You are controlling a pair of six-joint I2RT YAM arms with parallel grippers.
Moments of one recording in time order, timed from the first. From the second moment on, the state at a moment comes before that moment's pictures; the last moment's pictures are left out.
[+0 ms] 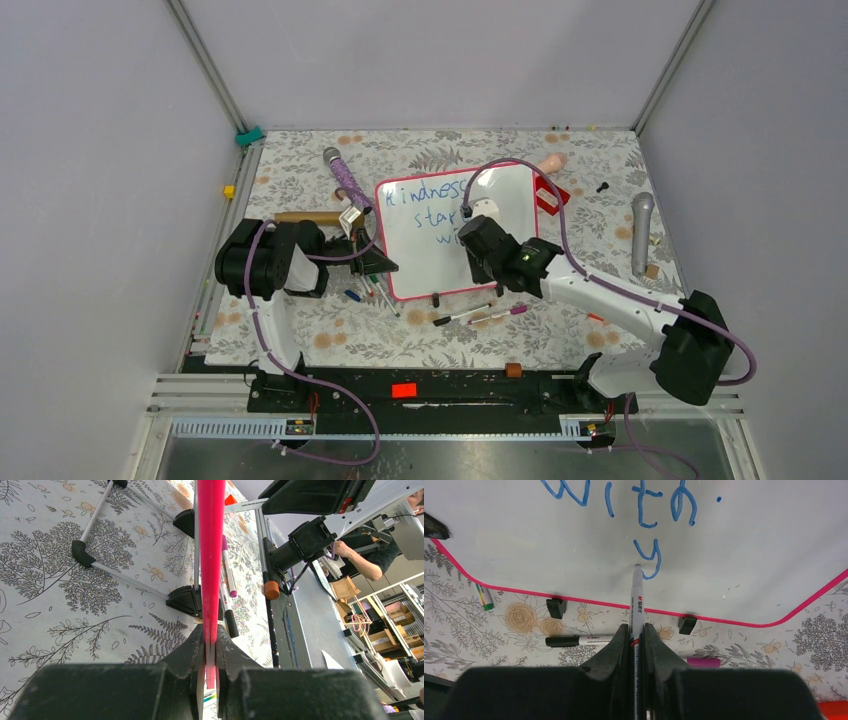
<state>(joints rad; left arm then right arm) -0.10 1.97 0.51 1.43 1.39 -0.72 0.88 1.36 1.01 -0.60 0.36 0.46</state>
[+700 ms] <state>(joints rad) -0.10 1.97 0.51 1.43 1.39 -0.72 0.85 1.29 1.00 -0.60 0.42 0.45</state>
